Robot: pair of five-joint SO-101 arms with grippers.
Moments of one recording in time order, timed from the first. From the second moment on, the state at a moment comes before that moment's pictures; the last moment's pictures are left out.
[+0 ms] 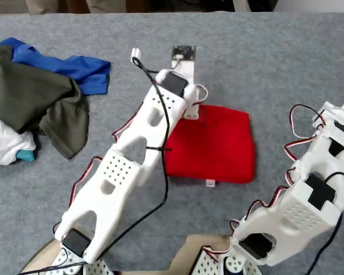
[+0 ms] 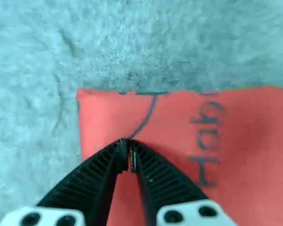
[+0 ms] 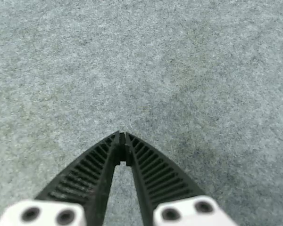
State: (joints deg) left arm 28.1 67.8 -80.6 93.1 16.5; right arm 38.0 19.3 15.8 16.5 -8.5
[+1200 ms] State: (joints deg) left arm 20.5 77.3 -93.4 95.5 21.4; right arm 23.8 -16.8 14.5 77.6 8.7
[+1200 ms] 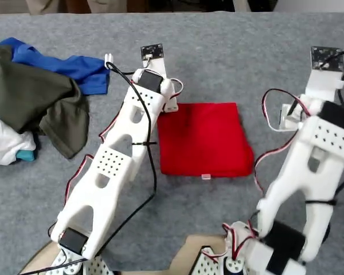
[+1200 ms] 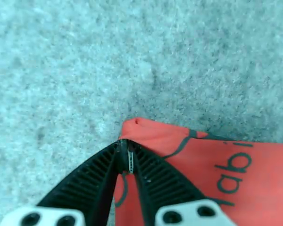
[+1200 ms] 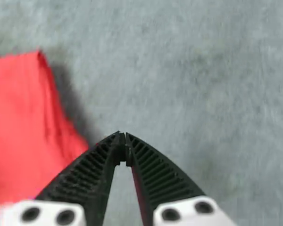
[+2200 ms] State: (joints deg) left arm 22.0 77.2 -93.5 97.2 21.2; right arm -0.8 -2.9 27.2 77.1 -27.5
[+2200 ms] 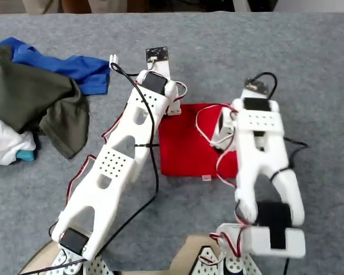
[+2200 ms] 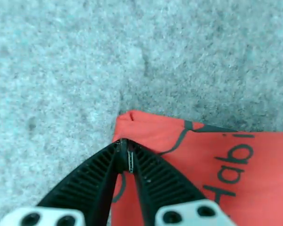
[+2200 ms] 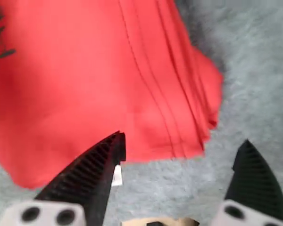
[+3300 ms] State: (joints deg) left arm 22.1 77.2 -93.5 97.2 21.4; right arm 6.0 13.1 23.7 69.4 -26.7
